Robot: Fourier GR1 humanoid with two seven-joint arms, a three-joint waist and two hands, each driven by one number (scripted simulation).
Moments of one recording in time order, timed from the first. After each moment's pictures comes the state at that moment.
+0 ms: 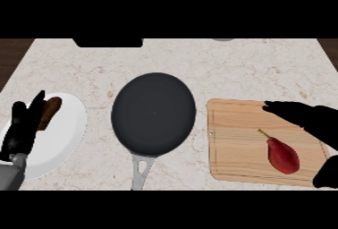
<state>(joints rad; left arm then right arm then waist) -0.14 0.58 -0.14 -1.26 0.21 0.28 0.17 -0.21 -0.86 0.24 -1.79 0.34 0.60 0.09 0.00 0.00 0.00</state>
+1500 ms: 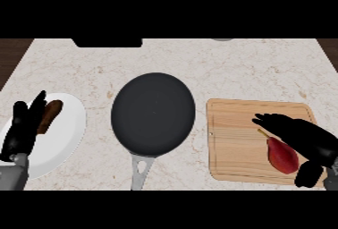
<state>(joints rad) -0.12 0.44 0.03 -1.31 0.02 0.16 0.23 -0.11 -0.61 0.20 -1.66 0.83 0.62 -0.09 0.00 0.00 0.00</state>
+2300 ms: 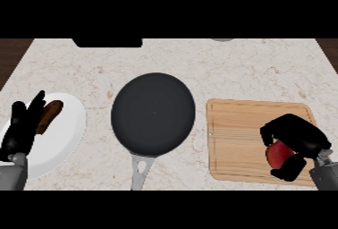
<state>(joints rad) -0.13 0.41 0.09 -1.31 -0.03 0.11 0.23 -0.16 -0.55 0.21 -1.50 1.05 0.44 -0.24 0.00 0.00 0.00</state>
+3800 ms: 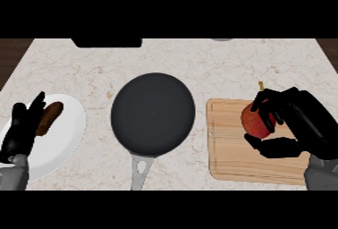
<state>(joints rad) -0.12 0.36 0.15 -1.33 -0.09 0.07 0.24 -0.22 -0.25 0.01 -1.87 0.85 0.31 -0.16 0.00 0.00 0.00</state>
